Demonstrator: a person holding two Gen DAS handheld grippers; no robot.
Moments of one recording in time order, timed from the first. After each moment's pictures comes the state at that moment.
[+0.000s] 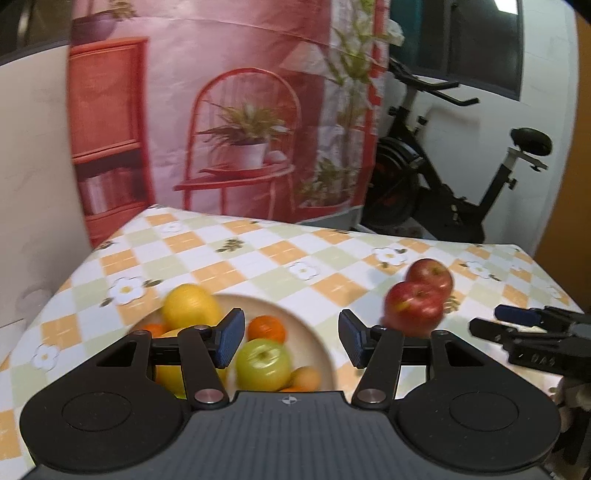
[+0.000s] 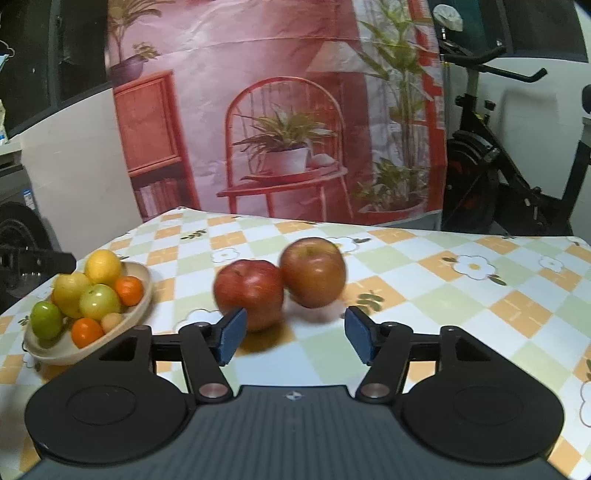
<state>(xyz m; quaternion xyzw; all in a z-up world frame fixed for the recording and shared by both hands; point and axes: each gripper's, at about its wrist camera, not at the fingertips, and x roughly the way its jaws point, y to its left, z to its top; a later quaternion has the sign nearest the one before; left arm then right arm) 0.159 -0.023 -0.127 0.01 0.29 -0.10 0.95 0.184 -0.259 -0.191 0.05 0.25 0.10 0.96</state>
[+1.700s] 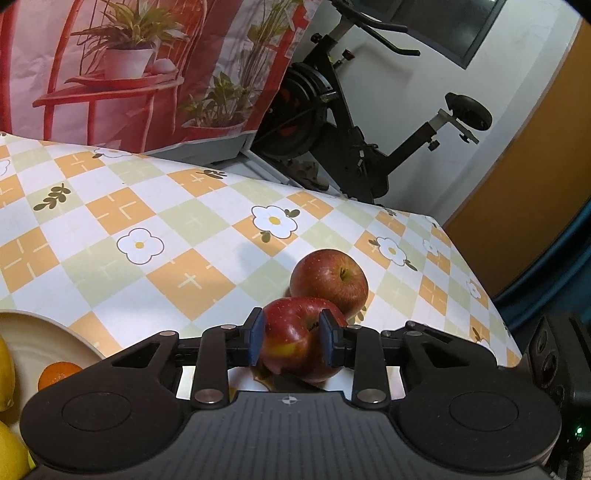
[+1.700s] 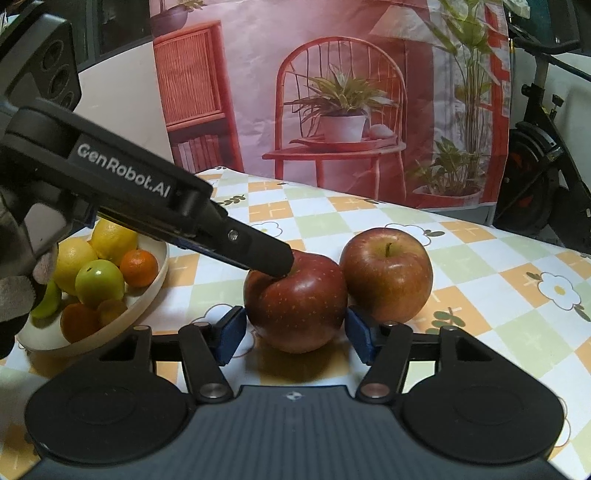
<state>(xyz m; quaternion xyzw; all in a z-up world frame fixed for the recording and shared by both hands) 0.280 -0.088 -0.177 -0.09 0.41 -0.28 0.86 0.254 -0.223 -0.216 0.01 0.29 0.19 0.94</state>
